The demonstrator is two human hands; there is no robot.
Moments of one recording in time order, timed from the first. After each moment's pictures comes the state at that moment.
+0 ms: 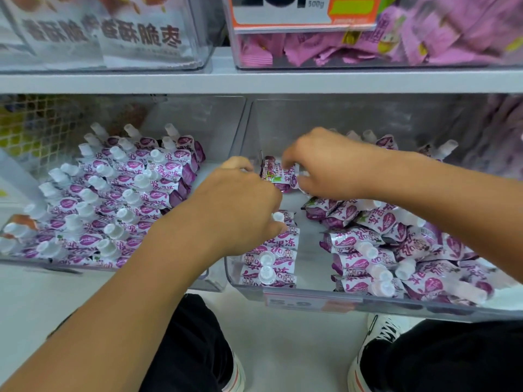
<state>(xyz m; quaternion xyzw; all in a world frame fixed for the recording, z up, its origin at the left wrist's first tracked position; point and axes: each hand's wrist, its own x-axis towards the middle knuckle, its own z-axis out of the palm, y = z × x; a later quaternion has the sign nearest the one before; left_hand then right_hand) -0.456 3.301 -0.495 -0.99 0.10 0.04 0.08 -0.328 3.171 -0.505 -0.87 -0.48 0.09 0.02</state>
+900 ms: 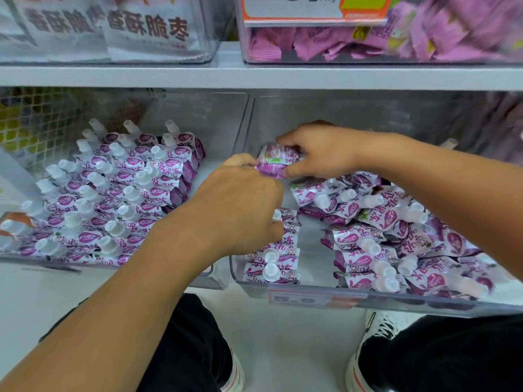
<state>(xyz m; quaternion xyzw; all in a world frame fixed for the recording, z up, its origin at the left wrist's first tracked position) -0.459 3.305 -0.502 -0.99 0.10 -0.01 0.06 -0.299 3.187 -0.516 -0.87 -0.46 0.18 0.08</state>
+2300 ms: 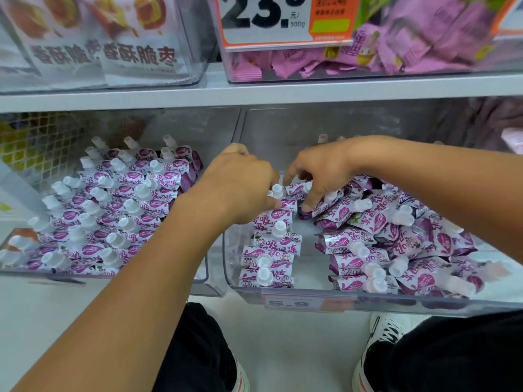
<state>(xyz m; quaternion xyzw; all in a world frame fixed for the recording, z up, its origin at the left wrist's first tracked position) -0.415 3.310 -0.503 -0.99 0.08 0.04 0.09 -0.304 3.173 -0.502 -0.85 -0.42 0.31 -0.08</state>
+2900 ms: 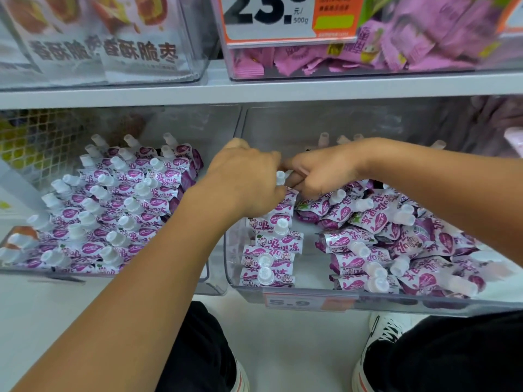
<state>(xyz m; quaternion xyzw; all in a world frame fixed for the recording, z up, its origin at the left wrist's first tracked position) -0.410 3.305 -0.502 -1.00 0.04 0.00 0.05 -0.307 3.173 -0.509 -0.84 -0.38 0.38 0.07</state>
